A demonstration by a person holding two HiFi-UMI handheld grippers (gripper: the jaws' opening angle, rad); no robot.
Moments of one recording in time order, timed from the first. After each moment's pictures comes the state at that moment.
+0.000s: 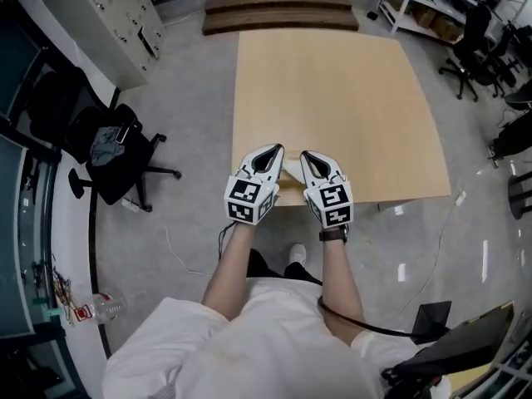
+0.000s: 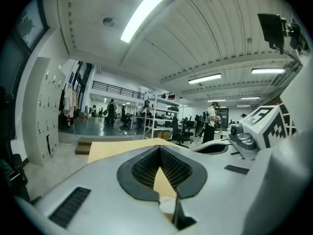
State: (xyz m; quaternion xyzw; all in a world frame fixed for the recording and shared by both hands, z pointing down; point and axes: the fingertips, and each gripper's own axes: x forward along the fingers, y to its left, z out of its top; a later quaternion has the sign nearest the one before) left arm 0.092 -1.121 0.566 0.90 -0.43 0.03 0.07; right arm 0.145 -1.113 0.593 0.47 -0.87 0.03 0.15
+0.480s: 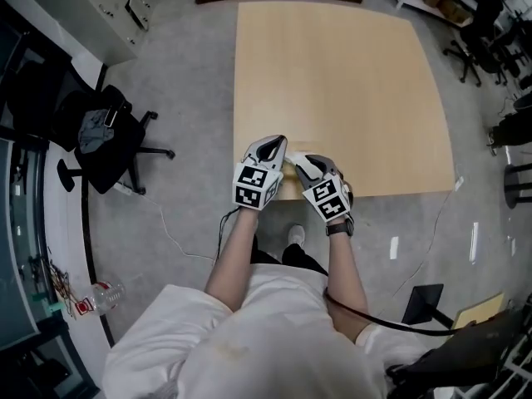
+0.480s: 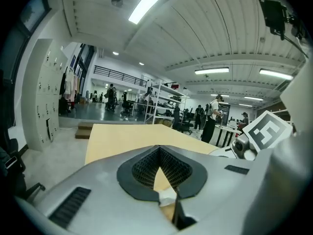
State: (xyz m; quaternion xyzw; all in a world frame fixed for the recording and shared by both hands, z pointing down) left arm 0.066 -1.180 0.658 0.89 -0.42 0.08 0.14; right arm 0.112 -1.130 0.738 0.37 -0.86 0.07 0.34
